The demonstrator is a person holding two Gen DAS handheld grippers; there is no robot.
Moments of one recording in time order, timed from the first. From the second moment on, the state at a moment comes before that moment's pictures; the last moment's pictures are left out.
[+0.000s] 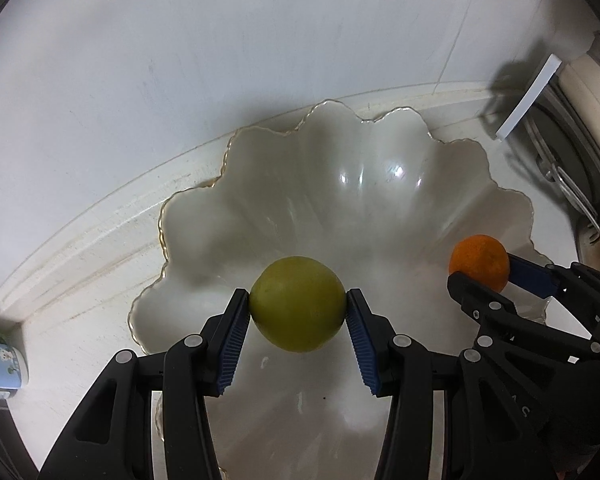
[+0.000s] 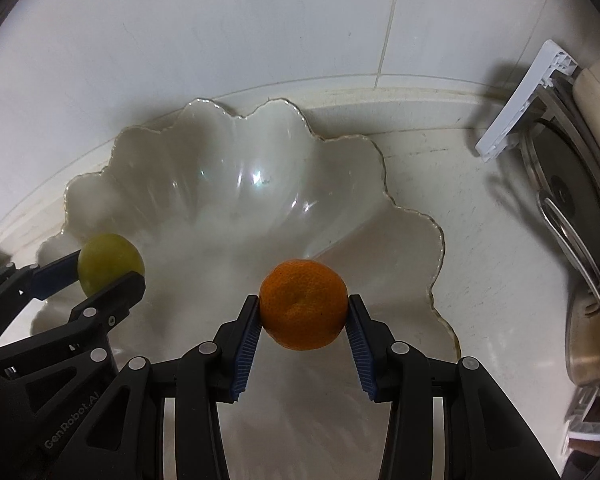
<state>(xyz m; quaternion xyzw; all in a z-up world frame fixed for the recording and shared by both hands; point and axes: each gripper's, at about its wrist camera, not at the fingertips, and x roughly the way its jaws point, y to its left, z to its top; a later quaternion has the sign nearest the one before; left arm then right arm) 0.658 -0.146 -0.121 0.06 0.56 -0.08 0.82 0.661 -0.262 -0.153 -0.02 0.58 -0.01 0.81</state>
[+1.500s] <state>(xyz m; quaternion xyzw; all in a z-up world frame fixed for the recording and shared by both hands) 0.524 -0.102 0.001 0.06 0.41 -0.07 0.91 0.525 -0.249 -0.030 -0.02 0.44 -0.02 0.90</state>
